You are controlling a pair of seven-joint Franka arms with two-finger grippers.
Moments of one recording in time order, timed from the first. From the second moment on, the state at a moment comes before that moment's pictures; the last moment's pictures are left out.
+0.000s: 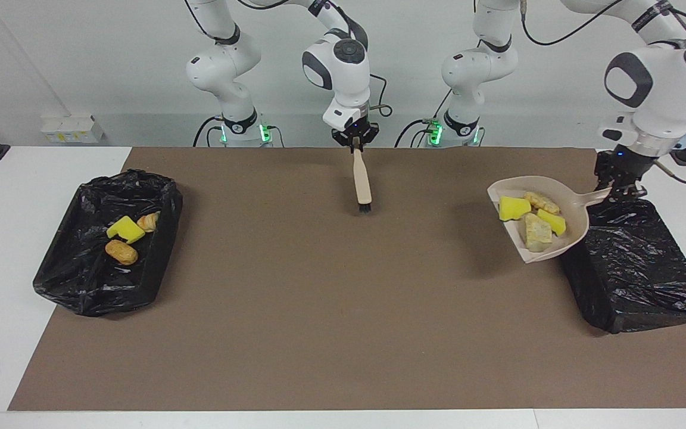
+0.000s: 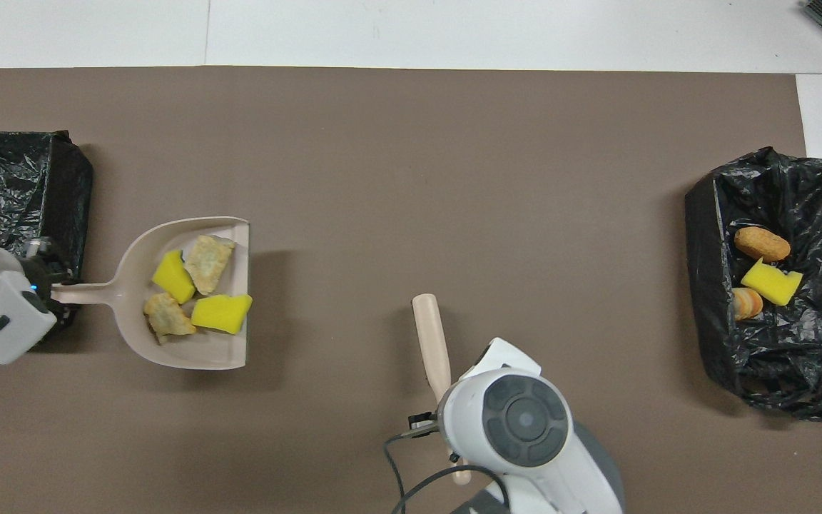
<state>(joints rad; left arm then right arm) 0.33 0.01 -0.06 -1.83 0.07 1.89 1.70 0.88 -0.09 0.09 -2.33 0.20 2.24 0.81</state>
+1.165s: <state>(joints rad) 0.47 0.30 -0.07 -1.39 0.47 1.98 1.88 0.81 -0.03 0.07 -2.25 0.11 2.17 0.80</state>
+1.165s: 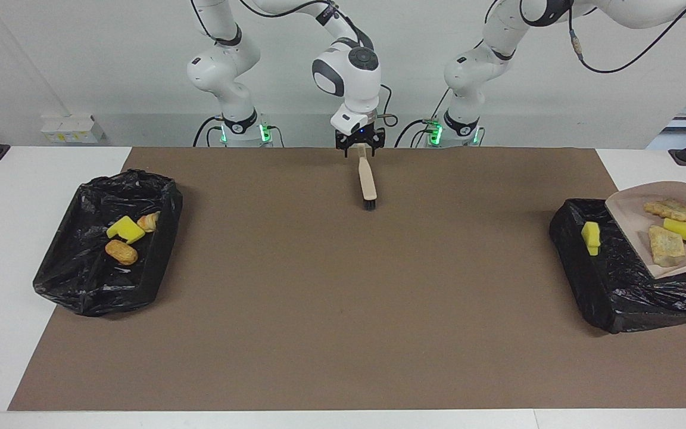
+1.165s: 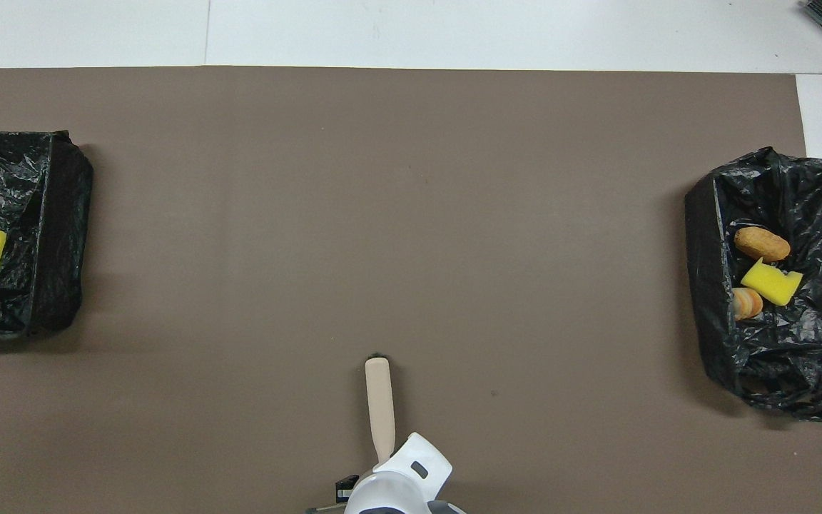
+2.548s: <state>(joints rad) 0.19 0.12 -0.11 -1.52 0.77 1.75 1.54 -0.01 -0.02 0.06 -1.88 0.05 1.82 -0.02</state>
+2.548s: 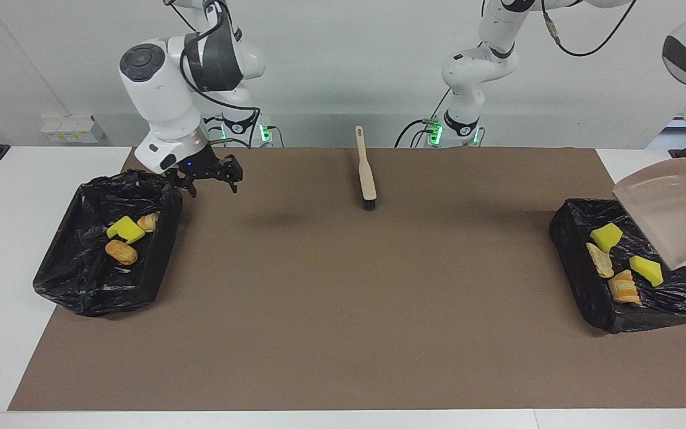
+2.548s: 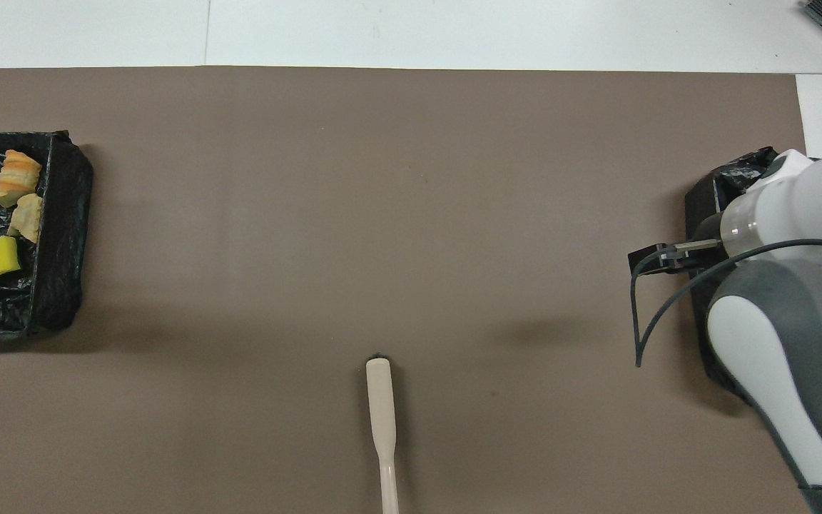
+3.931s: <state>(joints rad) -0.49 0.32 -0.11 -1.66 0.05 1.78 -0.07 0.04 -0.02 -0.10 -1.60 0.02 1.55 -0.03</state>
